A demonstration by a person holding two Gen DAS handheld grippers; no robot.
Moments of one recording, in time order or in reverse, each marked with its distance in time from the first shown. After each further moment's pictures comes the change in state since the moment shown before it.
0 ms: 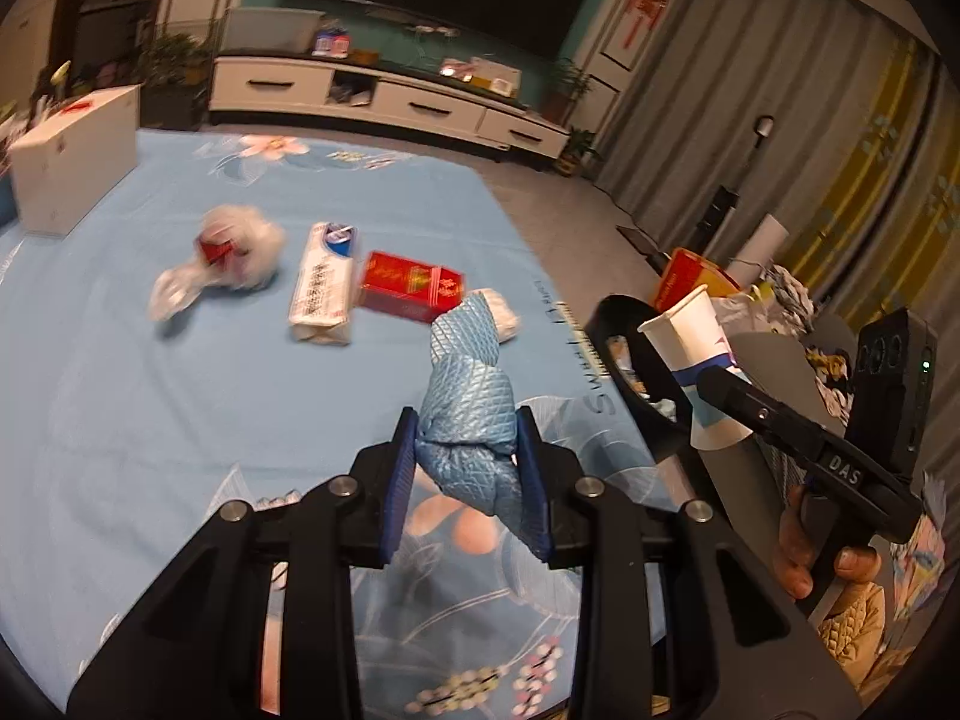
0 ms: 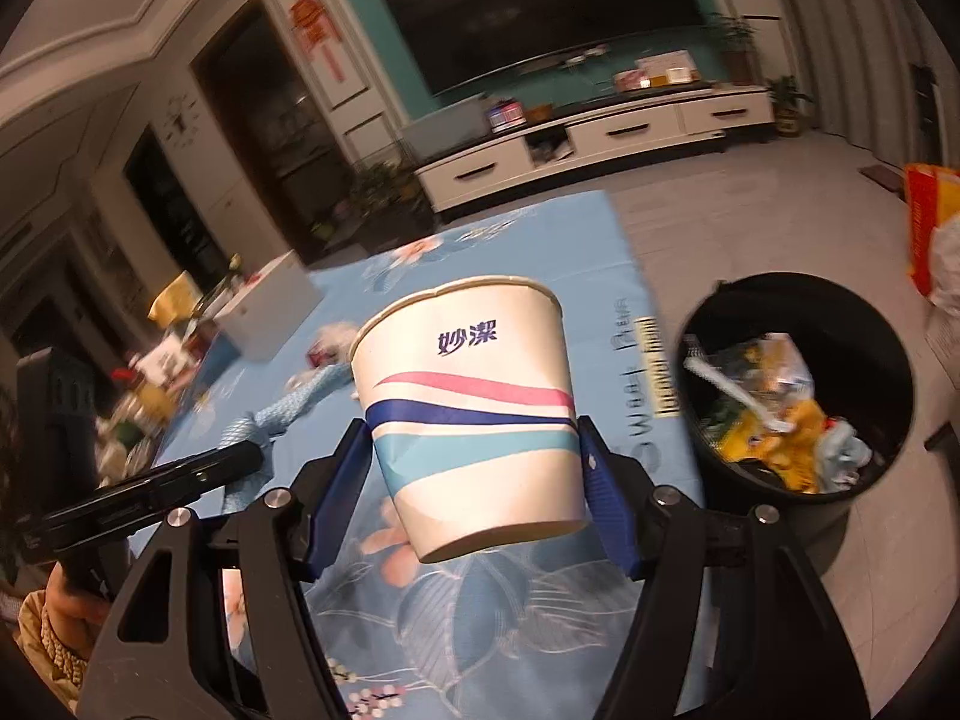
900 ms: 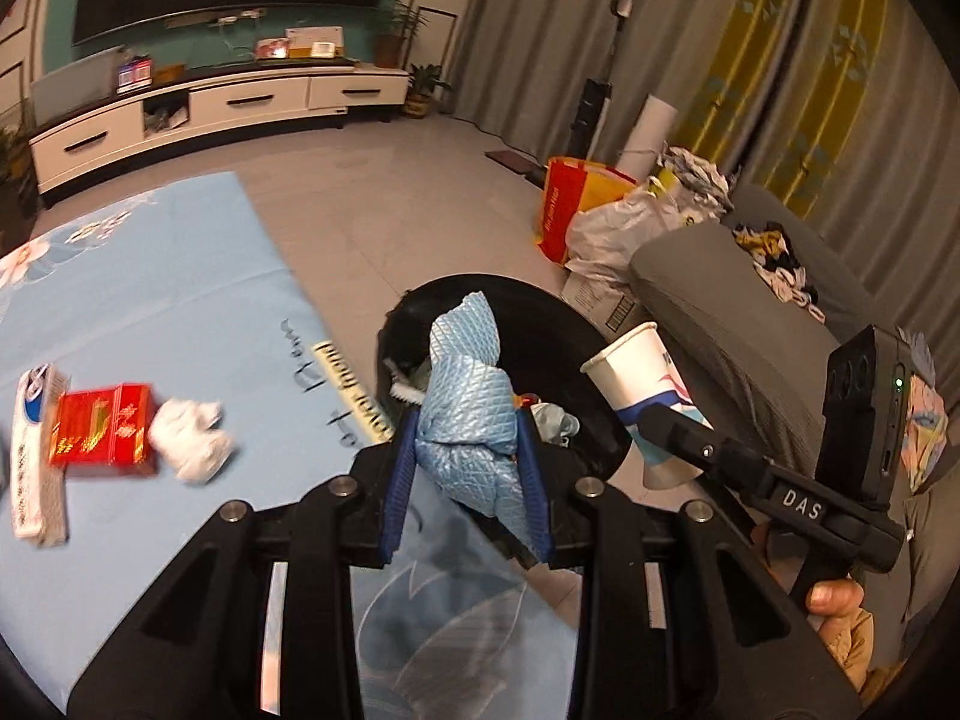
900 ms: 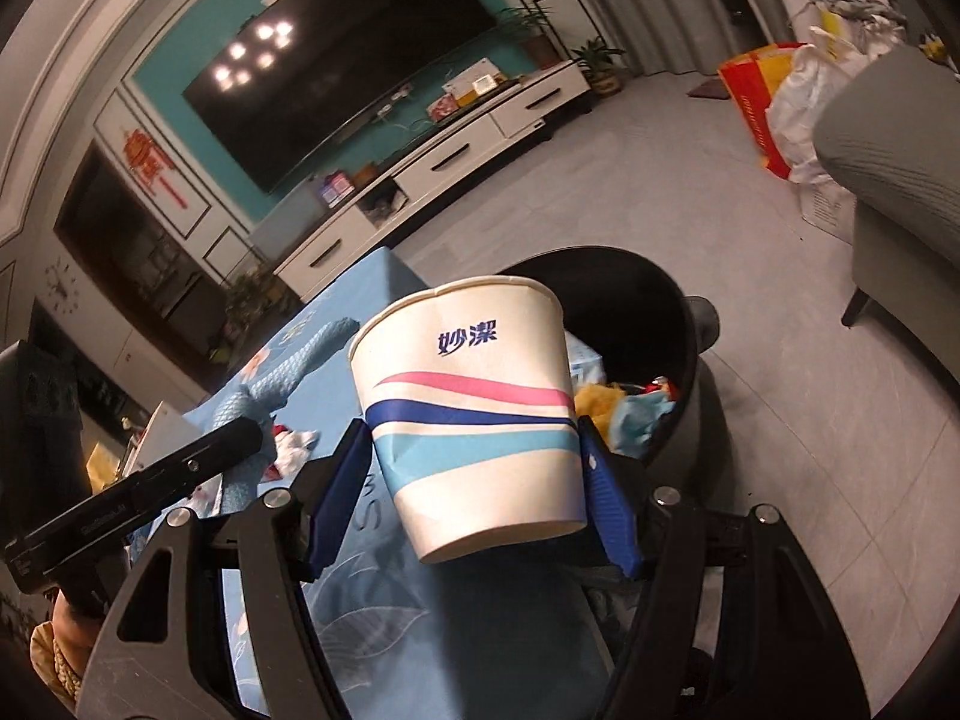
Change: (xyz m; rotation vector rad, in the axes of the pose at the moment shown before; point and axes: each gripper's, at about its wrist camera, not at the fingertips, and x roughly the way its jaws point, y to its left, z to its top) left arm 0.153 -0.161 0.050 0.326 0.147 -0.199; right arm -0.033 -0.166 -0.015 0.375 -0.118 -0.205
